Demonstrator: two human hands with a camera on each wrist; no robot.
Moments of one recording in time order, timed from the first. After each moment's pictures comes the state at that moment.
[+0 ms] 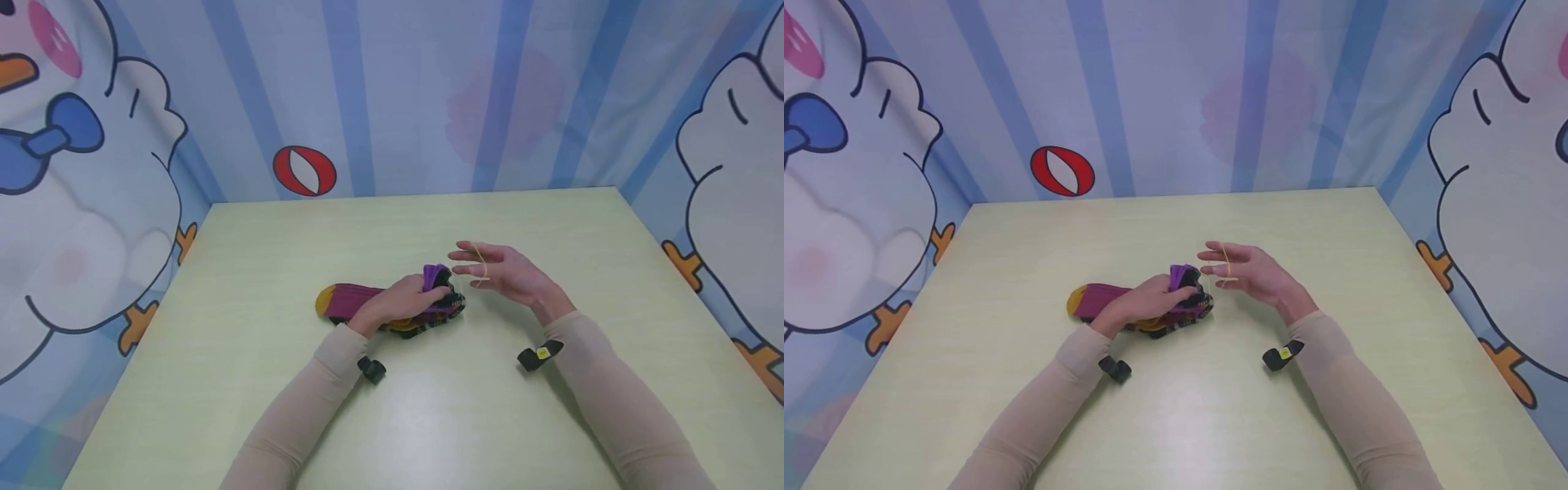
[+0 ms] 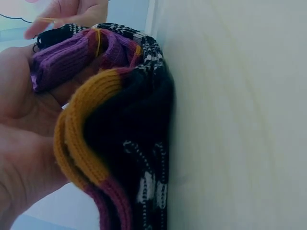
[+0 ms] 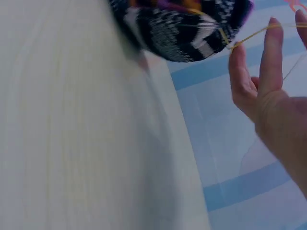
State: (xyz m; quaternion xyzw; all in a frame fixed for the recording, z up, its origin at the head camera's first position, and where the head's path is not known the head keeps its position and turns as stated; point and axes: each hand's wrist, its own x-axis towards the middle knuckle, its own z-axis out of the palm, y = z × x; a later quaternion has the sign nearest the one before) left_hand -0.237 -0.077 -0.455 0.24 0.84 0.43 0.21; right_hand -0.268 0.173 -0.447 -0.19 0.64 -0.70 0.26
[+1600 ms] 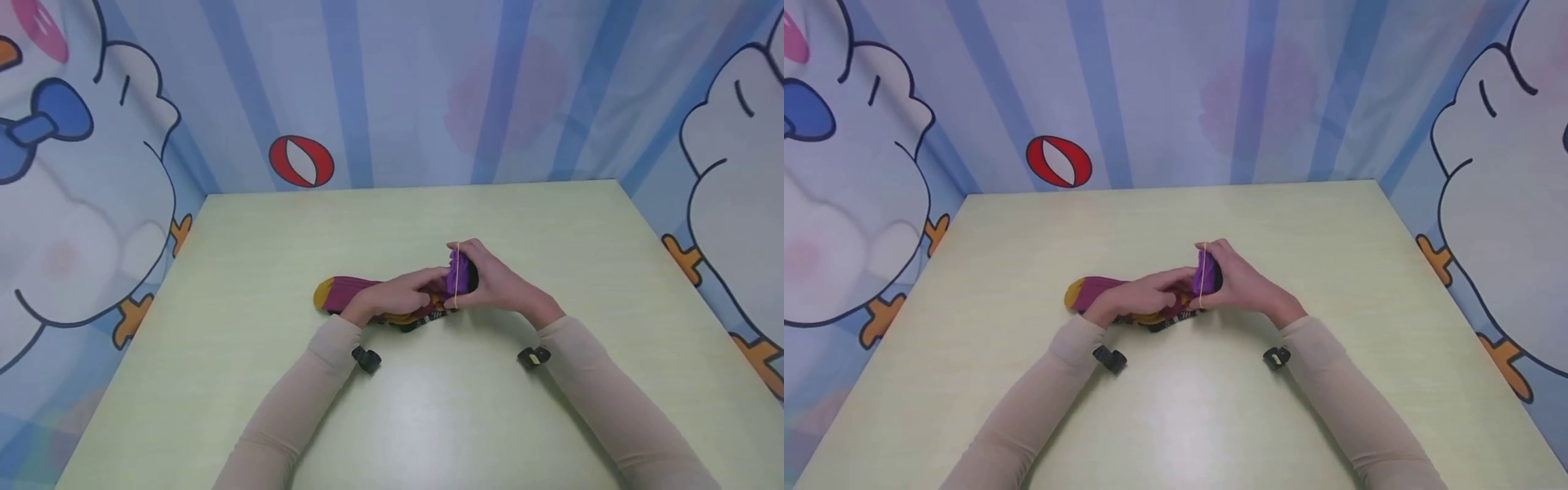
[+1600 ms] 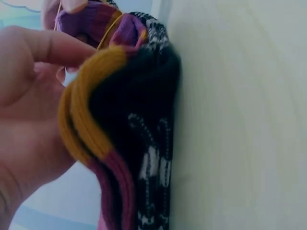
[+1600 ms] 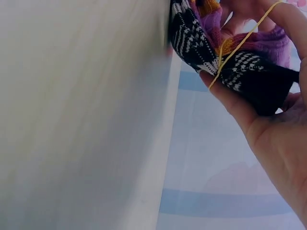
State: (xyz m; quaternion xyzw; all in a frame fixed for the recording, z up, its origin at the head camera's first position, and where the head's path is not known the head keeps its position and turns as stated) left_hand -0.247 -0.081 -0.458 0.38 0.77 0.45 0.26; right_hand -0.246 0.150 -0.440 -0.33 0.85 -0.40 0.06
